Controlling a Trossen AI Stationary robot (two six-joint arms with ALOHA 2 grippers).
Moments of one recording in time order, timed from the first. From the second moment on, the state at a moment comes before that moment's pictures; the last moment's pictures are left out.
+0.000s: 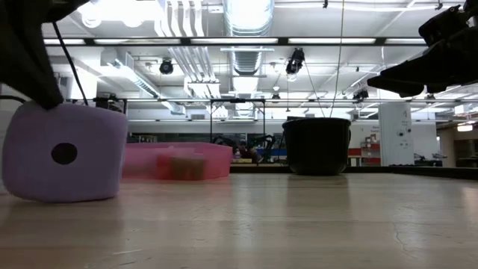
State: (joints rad) left arm -0.83 1.92 1.35 -1.07 -0.63 -0.63; right arm 0.21 0.19 0.03 0.05 0.37 -0.03
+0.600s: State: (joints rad) left arm -0.83 1.92 1.45 -1.17 -0.62 -0.58; right arm 0.21 0.19 0.03 0.05 0.37 -0.03
